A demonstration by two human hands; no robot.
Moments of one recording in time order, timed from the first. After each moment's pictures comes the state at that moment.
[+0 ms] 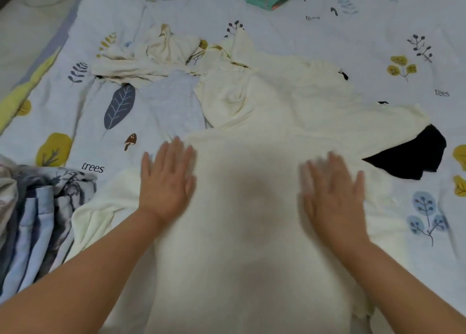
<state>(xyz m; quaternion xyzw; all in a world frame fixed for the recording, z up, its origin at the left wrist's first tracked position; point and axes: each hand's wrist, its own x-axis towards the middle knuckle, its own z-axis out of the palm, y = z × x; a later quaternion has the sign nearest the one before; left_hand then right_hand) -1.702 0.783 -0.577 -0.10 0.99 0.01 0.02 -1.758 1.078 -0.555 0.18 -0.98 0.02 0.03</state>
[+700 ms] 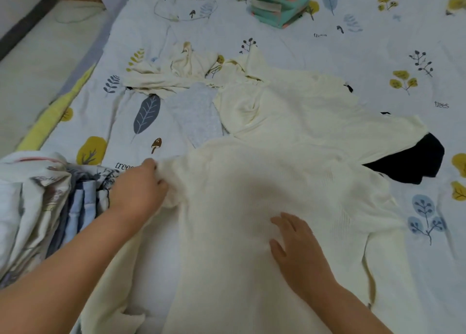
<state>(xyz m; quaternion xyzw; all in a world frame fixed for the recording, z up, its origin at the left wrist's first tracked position) -1.666 0.747 -0.488 -0.29 0.95 0.08 0.07 -1.667 1.031 -0.523 0.20 -0.94 0.17 -0.22</state>
